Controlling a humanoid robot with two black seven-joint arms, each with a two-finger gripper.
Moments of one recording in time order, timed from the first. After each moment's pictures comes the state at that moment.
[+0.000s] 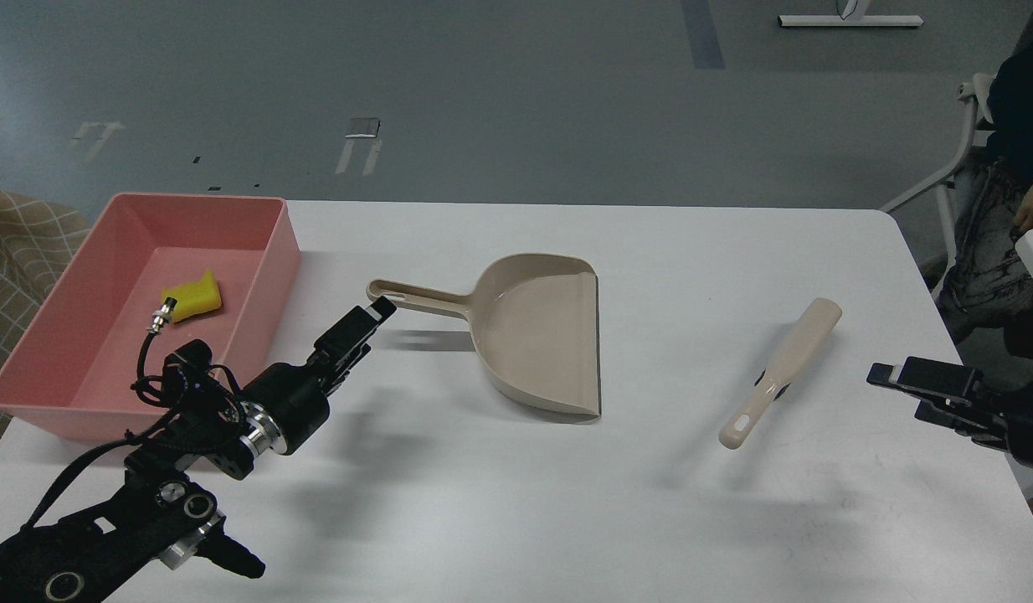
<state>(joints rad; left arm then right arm) -0.09 0.63 -0.82 -1.61 1.14 0.17 -0.15 0.67 -1.29 0.27 1.58 -0.90 0.33 0.19</state>
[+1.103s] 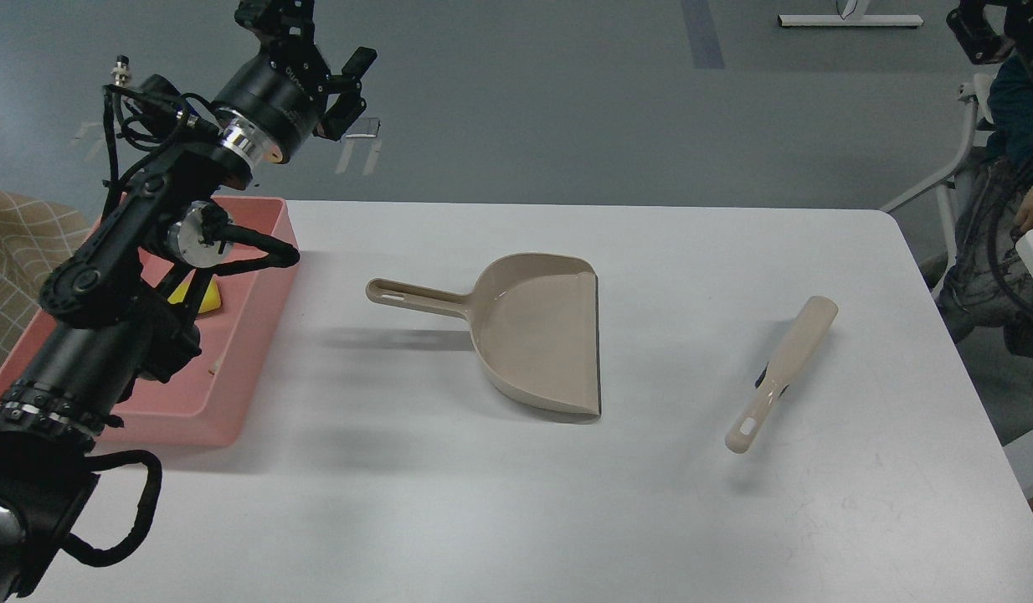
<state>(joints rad) -0.76 0.24 -1.24 -0.86 0.76 -0.36 -0.18 0.97 -0.44 1.09 0.69 -0.49 0.35 0.24</state>
